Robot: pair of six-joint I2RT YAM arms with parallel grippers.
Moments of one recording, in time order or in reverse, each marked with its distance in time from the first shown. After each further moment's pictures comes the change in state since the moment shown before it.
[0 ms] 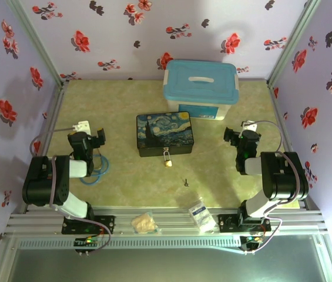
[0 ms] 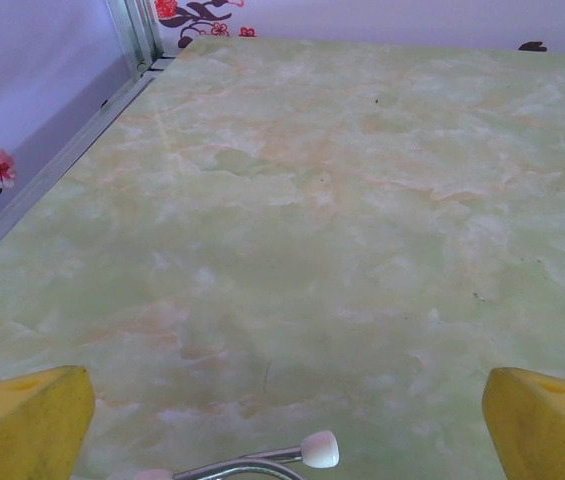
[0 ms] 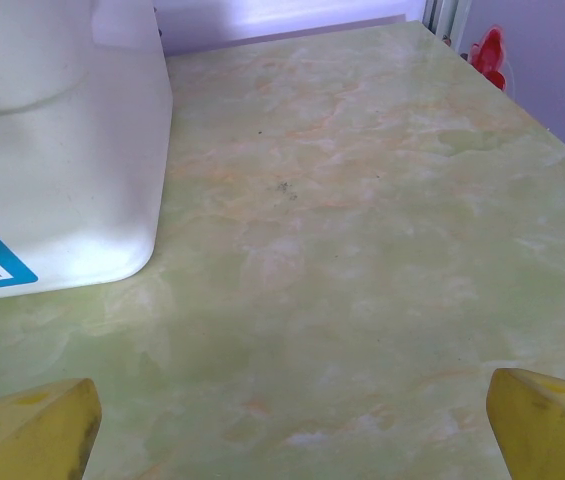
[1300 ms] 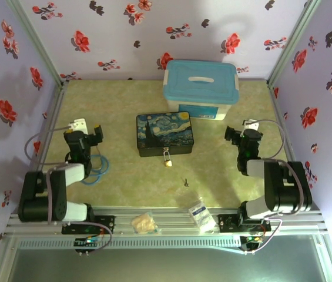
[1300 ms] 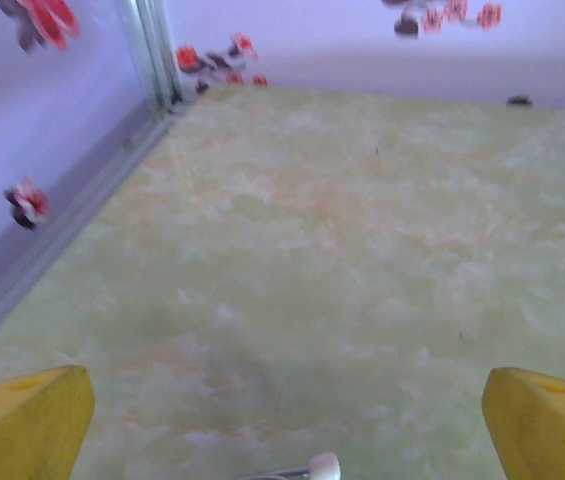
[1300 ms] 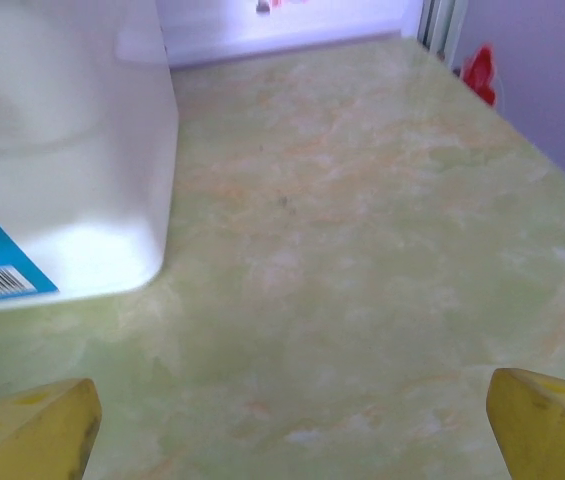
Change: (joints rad) left arm 0.000 -0.227 0.011 -0.176 -0.037 -0.021; right arm 0.000 -0.158 0.012 -0.147 0.001 0.000
